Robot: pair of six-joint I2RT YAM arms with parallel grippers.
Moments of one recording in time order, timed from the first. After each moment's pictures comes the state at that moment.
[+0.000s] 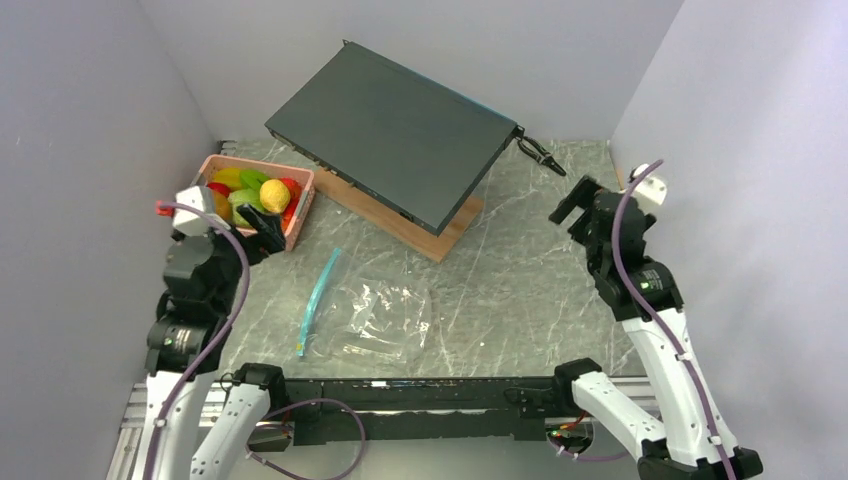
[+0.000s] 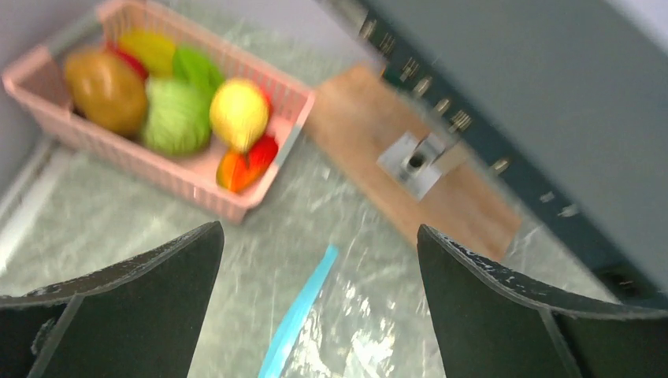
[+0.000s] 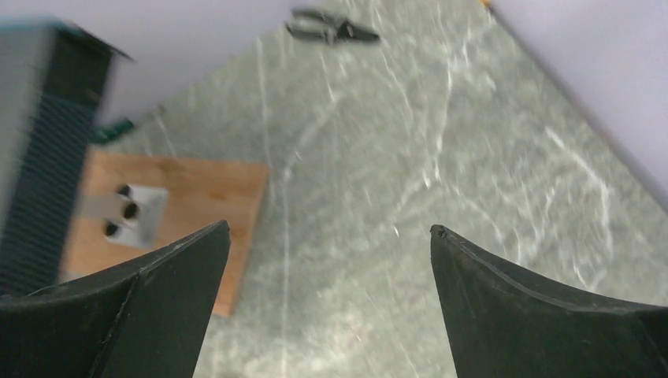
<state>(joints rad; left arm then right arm) -0.13 0.57 0.99 -0.53 -0.18 -0.39 0.25 0.84 1.16 -0.68 0.52 0.56</state>
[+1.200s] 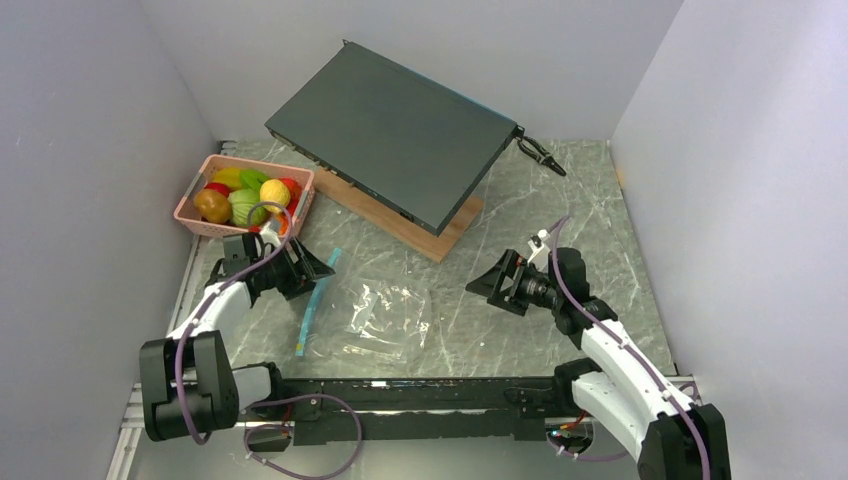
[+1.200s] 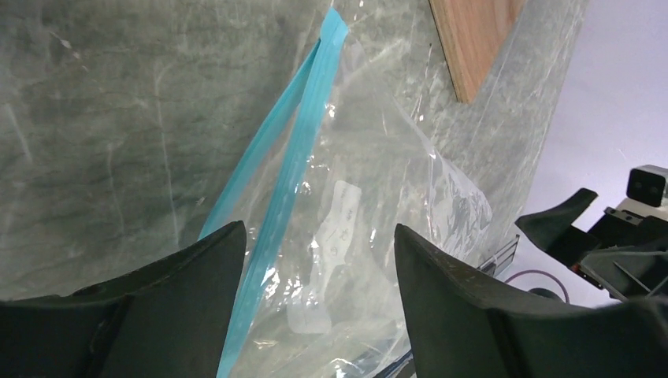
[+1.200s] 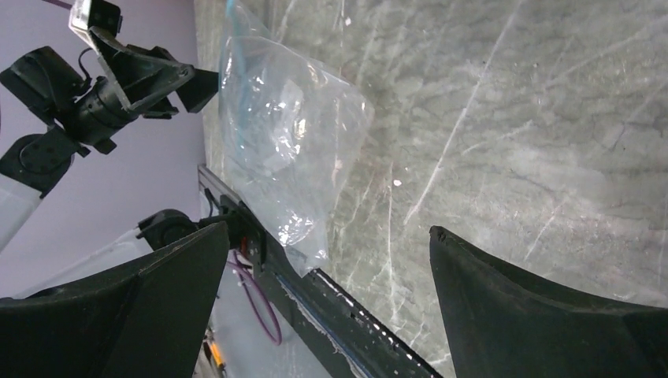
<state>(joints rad) 0.17 1.19 0.52 -0.22 0.70 -0.49 0.25 0.80 0.38 -0.15 -0.59 0.82</state>
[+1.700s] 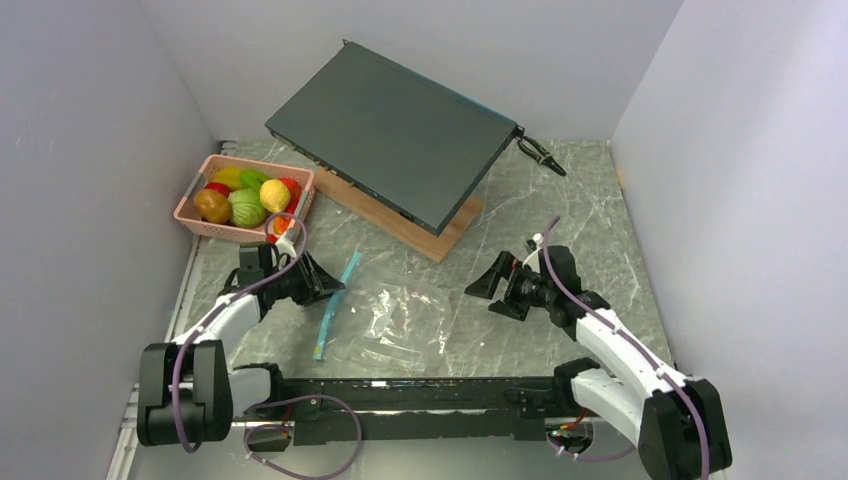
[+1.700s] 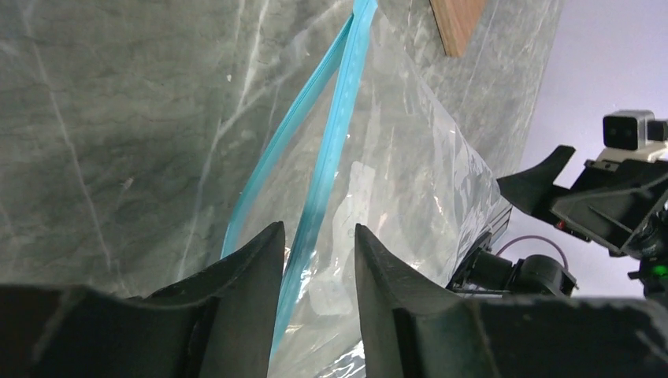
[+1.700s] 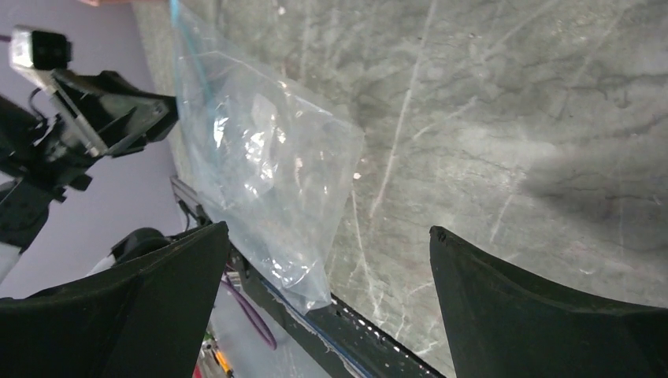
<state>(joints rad) 0.06 1.17 0.42 -0.11 0.72 -0.55 0.28 0.90 0.38 -0.18 -0.52 0.84</state>
